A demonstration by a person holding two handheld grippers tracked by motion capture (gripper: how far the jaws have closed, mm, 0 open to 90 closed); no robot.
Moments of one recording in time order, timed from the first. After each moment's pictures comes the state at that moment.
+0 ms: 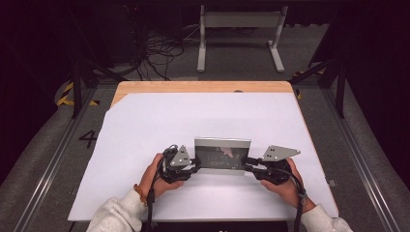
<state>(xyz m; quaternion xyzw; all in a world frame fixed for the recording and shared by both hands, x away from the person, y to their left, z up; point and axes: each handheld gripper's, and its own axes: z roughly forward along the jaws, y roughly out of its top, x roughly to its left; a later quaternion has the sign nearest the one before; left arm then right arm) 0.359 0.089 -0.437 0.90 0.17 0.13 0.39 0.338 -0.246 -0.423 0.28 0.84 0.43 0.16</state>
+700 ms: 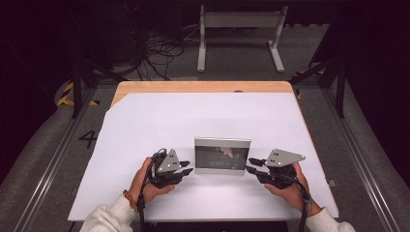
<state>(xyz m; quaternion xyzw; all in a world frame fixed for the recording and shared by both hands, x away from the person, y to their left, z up) 0.345 0.112 -0.433 0.89 0.17 0.14 0.40 0.324 -0.249 -0.414 0.26 0.84 0.42 0.19</state>
